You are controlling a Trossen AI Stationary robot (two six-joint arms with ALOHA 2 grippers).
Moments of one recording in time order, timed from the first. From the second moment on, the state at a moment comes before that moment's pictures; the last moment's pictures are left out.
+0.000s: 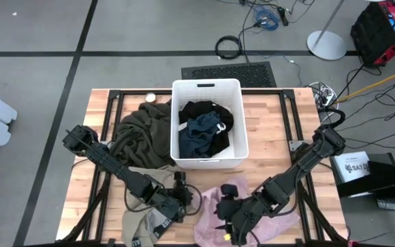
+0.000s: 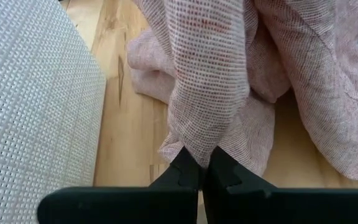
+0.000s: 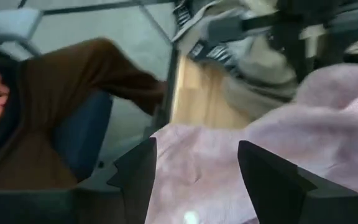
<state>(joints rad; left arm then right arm) -0.59 1.74 1.14 -0.15 -0.50 -0.20 0.67 1.76 1.61 -0.63 0.22 0.57</state>
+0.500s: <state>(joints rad) -0.59 1.74 1.14 -0.15 -0.50 -0.23 0.66 1.87 1.61 -0.53 0.36 1.12</state>
